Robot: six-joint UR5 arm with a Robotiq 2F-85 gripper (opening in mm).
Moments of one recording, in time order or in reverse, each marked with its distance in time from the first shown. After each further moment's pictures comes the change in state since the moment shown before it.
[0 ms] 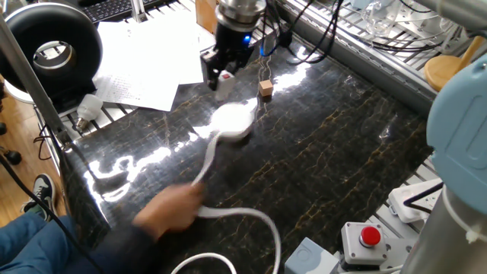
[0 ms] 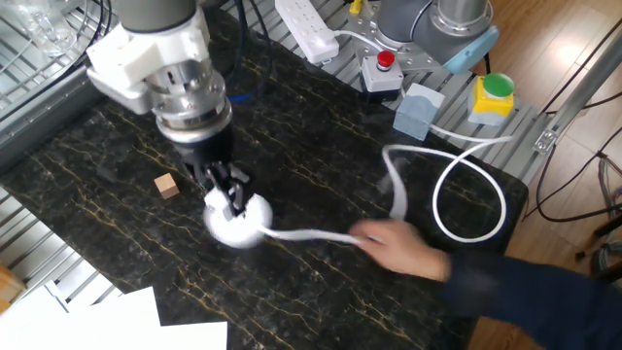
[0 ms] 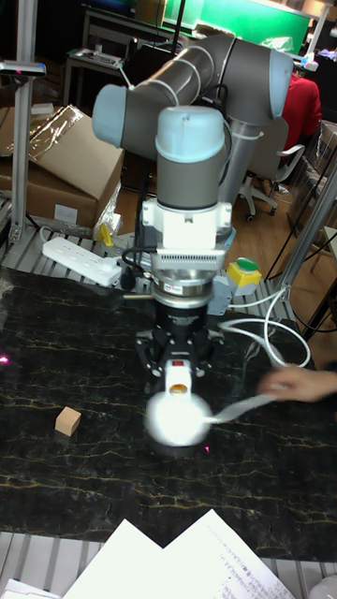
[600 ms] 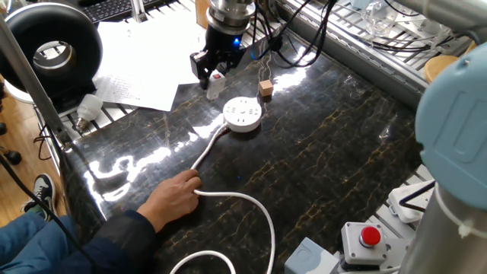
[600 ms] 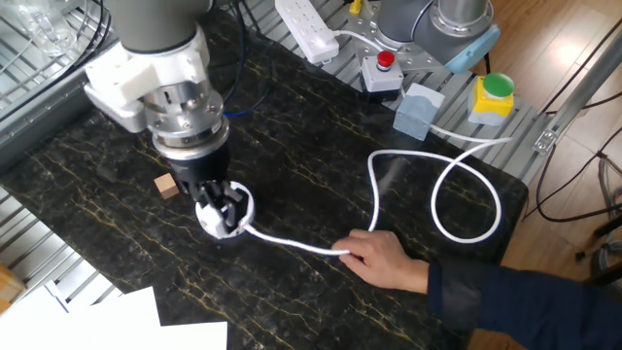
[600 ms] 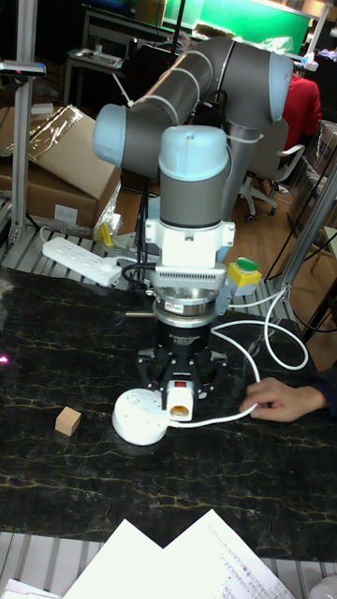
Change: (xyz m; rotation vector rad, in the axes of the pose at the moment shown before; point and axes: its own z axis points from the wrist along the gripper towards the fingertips) arm -0.021 -0.019 0.014 0.033 -0.034 -0.016
